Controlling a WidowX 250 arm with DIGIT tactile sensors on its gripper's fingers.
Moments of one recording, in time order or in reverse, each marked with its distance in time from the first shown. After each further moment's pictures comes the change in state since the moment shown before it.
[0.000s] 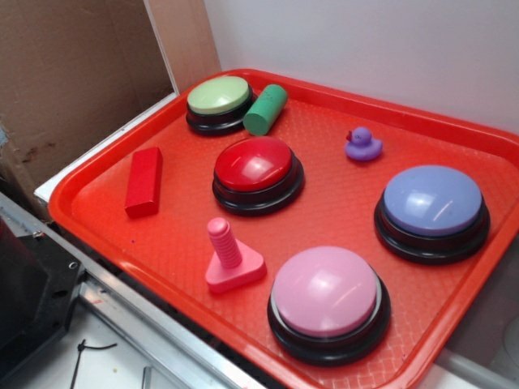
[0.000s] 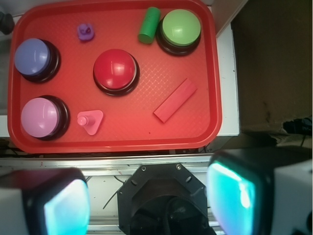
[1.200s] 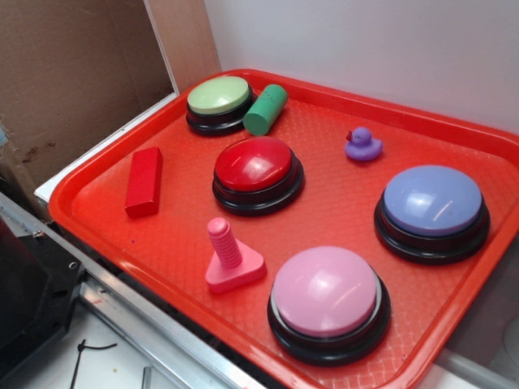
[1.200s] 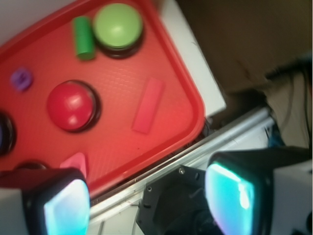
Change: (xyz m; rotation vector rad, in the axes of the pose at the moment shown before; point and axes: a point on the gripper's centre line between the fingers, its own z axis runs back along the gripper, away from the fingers) arm 0.045 0.041 -0.030 0.067 0.083 0.603
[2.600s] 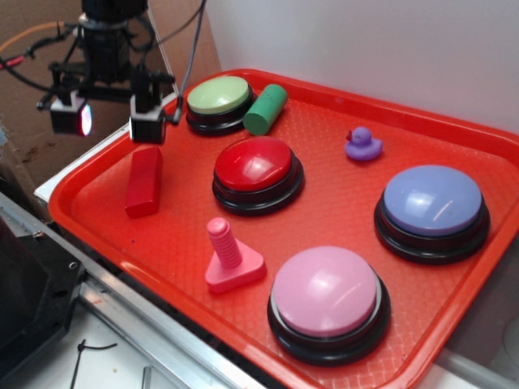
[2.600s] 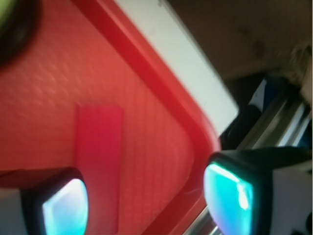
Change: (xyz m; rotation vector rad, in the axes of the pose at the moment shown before) arm 0.037 0.029 -0.173 0.273 0.132 0.187
